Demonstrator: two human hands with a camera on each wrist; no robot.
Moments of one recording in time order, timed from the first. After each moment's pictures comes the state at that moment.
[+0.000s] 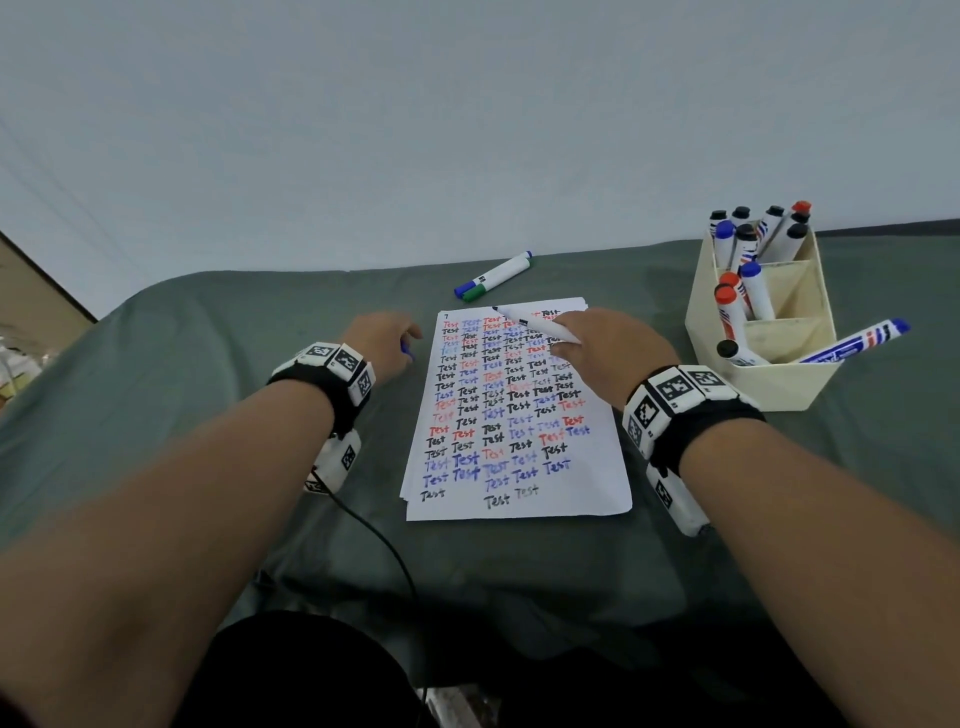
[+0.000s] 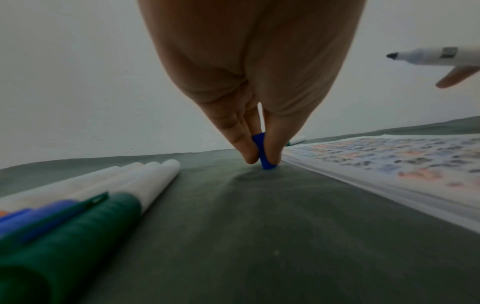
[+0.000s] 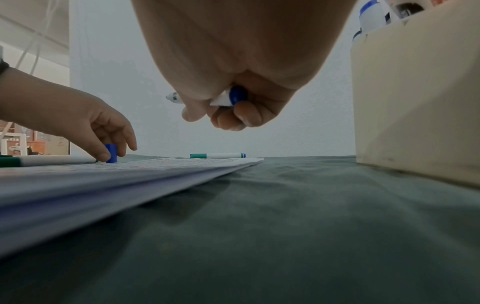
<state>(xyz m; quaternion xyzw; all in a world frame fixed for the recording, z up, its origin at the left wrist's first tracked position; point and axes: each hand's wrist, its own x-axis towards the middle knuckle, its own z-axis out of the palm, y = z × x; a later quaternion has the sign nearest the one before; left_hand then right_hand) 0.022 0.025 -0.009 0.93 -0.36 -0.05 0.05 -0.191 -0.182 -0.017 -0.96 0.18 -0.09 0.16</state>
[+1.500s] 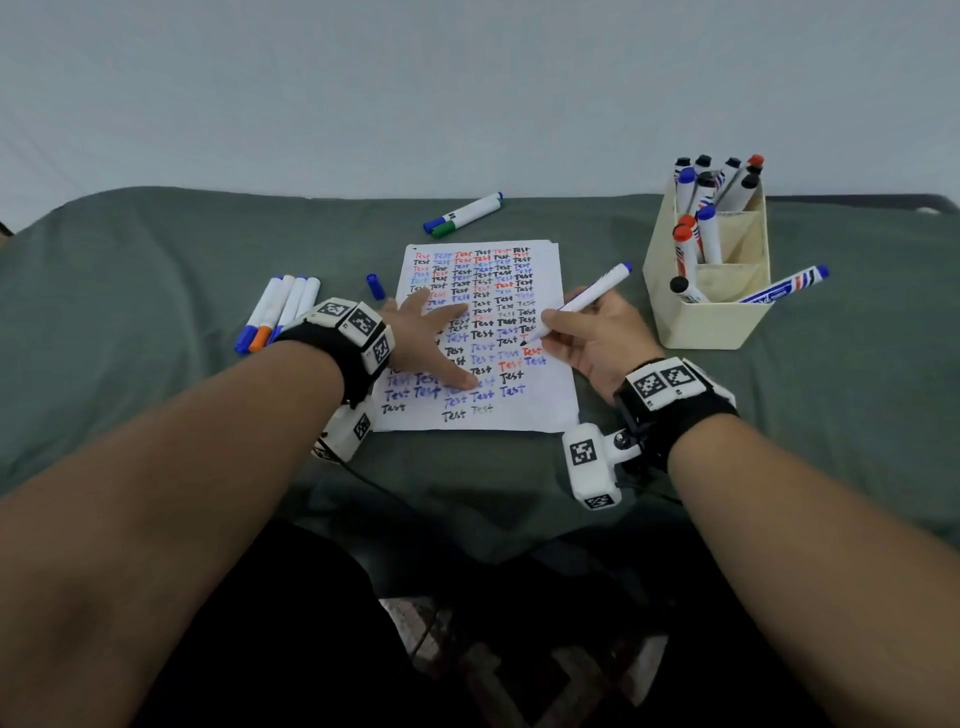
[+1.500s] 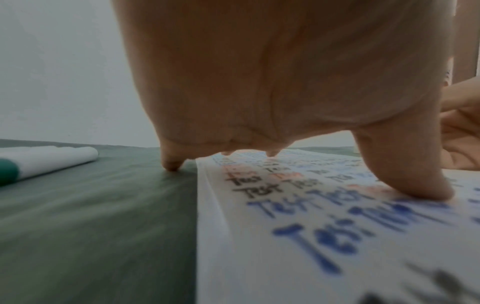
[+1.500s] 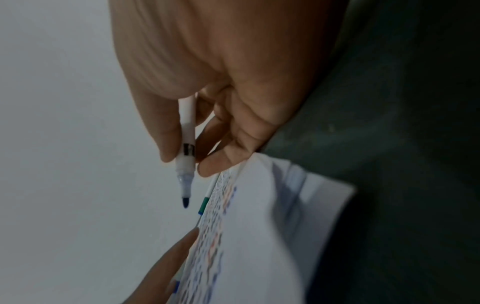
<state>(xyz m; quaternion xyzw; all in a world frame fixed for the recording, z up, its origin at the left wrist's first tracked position) -0.072 0.014 -0.015 0.88 -0.37 -0.28 -0.10 -0.244 -0.158 -0.053 -0.52 0.25 -0.20 0.79</state>
